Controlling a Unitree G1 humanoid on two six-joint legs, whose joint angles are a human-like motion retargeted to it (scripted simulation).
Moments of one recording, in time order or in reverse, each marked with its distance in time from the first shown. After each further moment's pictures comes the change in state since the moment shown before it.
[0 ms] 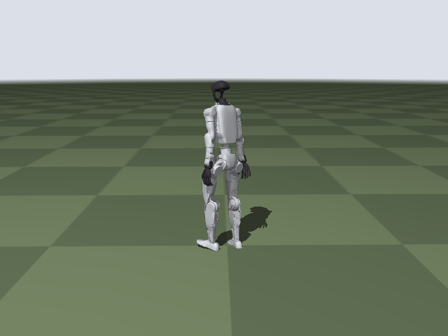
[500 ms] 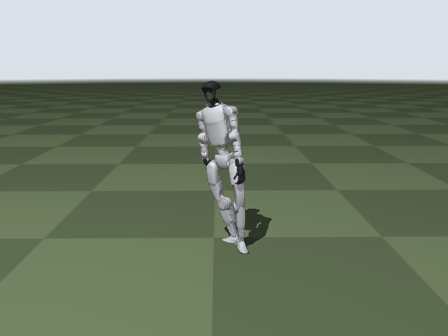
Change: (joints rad) left arm -0.083 -0.036 -0.036 0.035 -0.010 0.009 0.013; right arm 0.183 0.010 -0.145 0.040 -0.026 -0.020 -0.053; waist 0.011 0.048 -0.164; left_leg 0.179 0.167 0.693 0.048 0.075 -0.393; right_leg 0.300 0.003 -1.232 -0.116 0.022 0.215
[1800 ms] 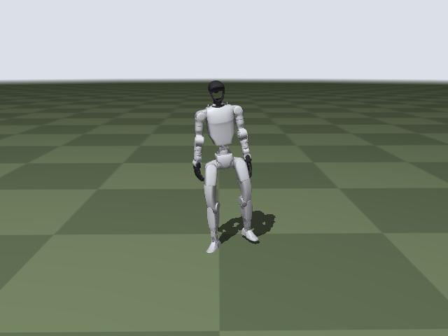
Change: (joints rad) left arm -0.003 0.020 0.038 0.053 0.020 0.067 -0.073; right arm -0.060 0.009 0.066 0.004 -0.042 -0.003 0.073; waist -0.029 -0.029 0.039; left_leg 0.016 0.022 -0.652 0.053 -0.083 0.041; right_leg -0.263 -0.083 0.917 0.051 0.018 -0.075
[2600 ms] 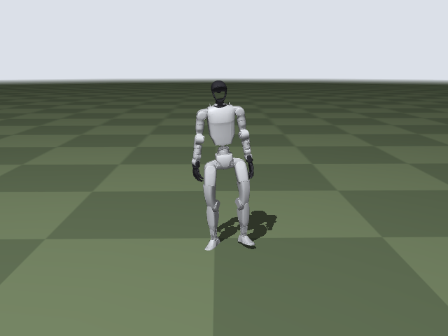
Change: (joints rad) left arm 0.075 0.055 0.066 0.029 -0.074 -0.030 0.041; right arm -0.002 -0.005 0.064 -0.043 -0.045 -0.080 -0.068; waist 0.016 -0.031 0.080; left_leg 0.004 -0.060 0.104 -0.055 -0.089 0.009; right_leg 0.157 0.044 0.043 -0.071 -0.006 0.033
